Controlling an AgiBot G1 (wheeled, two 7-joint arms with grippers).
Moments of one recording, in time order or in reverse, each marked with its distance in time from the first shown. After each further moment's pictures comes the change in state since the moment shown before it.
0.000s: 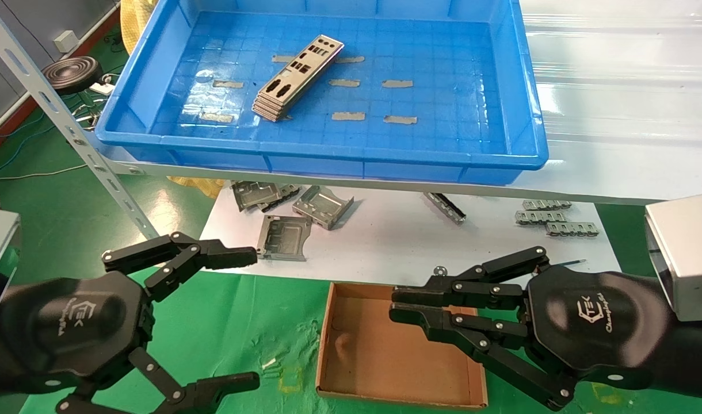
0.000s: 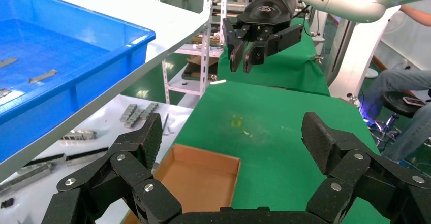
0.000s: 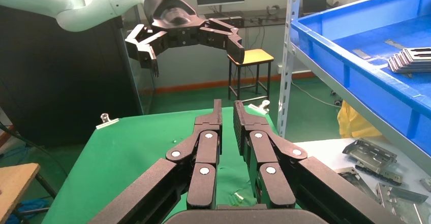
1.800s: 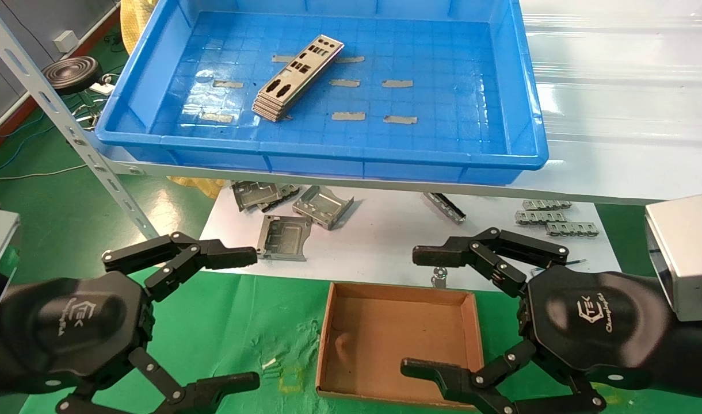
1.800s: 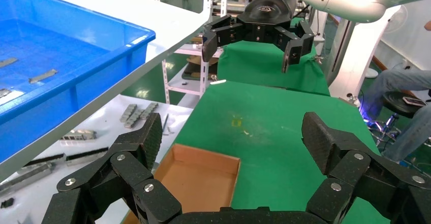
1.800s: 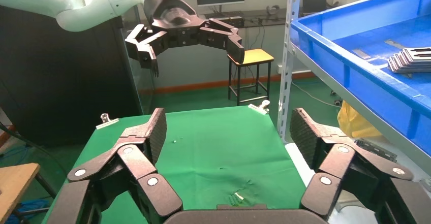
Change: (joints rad) left arm 0.000 0.000 0.000 0.000 0.000 0.000 0.000; right arm 0.000 0.000 0.000 0.000 0.000 0.000 0.000
